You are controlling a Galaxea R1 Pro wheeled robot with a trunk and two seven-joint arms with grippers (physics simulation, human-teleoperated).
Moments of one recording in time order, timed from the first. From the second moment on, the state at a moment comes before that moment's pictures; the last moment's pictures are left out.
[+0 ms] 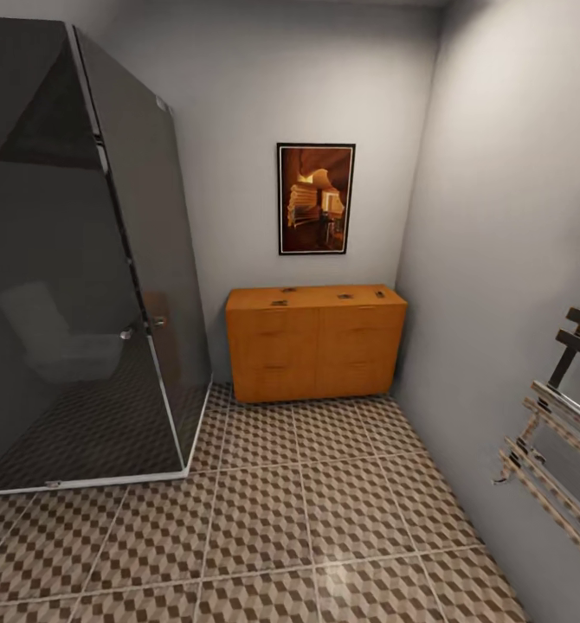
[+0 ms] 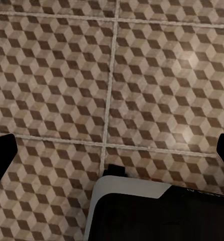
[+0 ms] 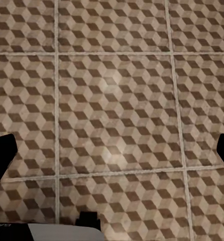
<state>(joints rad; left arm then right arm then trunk) -0.03 -0.04 0.14 -0.54 -0.01 -0.02 0.10 -0.20 -0.06 0.00 -0.38 0.06 -0.12 0.00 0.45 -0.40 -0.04</state>
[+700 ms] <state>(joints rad) -0.03 -0.04 0.14 -0.54 -0.01 -0.02 0.10 -0.20 -0.06 0.00 -0.38 0.06 -0.12 0.00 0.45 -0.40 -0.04</state>
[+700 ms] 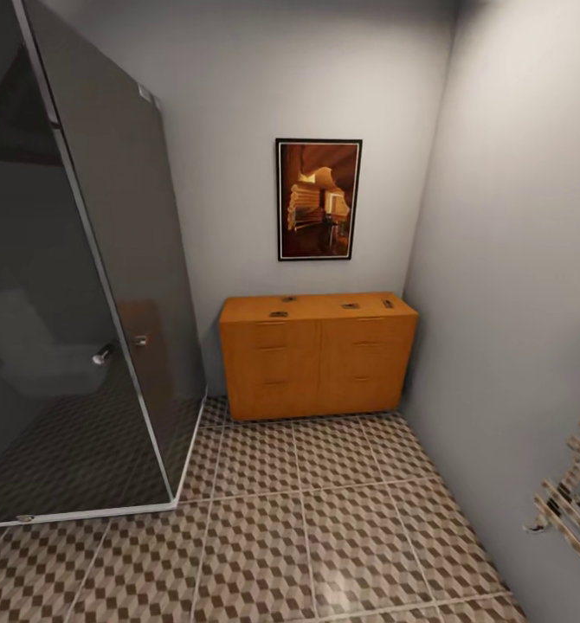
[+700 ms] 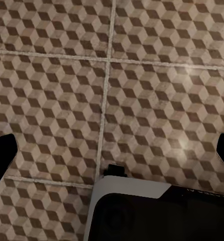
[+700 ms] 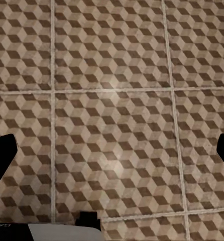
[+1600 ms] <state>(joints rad) -0.03 -0.04 0.14 -0.54 -0.01 -0.02 0.10 -0.20 -0.06 0.00 -0.38 0.05 -0.12 0.00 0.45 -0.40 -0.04</state>
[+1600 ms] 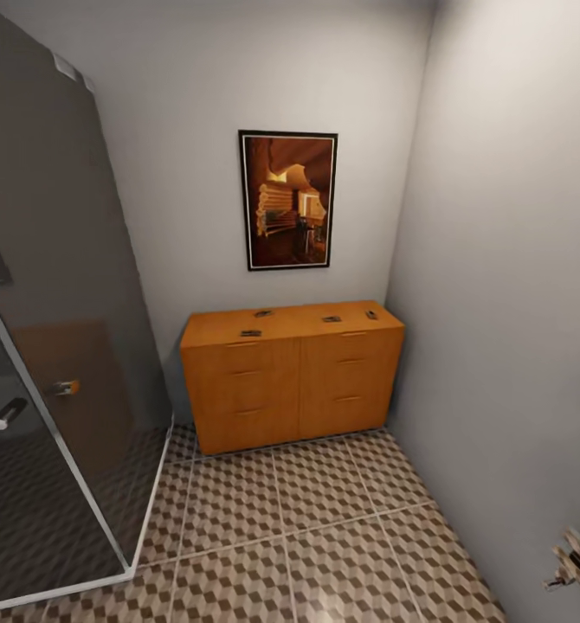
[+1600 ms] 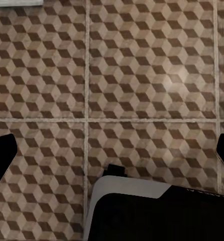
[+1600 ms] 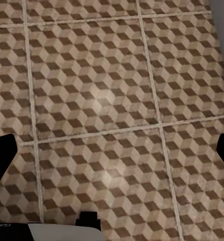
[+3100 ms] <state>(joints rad) -0.03 -0.04 0.14 -0.54 0.00 -0.02 0.10 -0.20 -0.06 0.00 -0.38 0.05 -0.12 0.00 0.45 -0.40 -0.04</state>
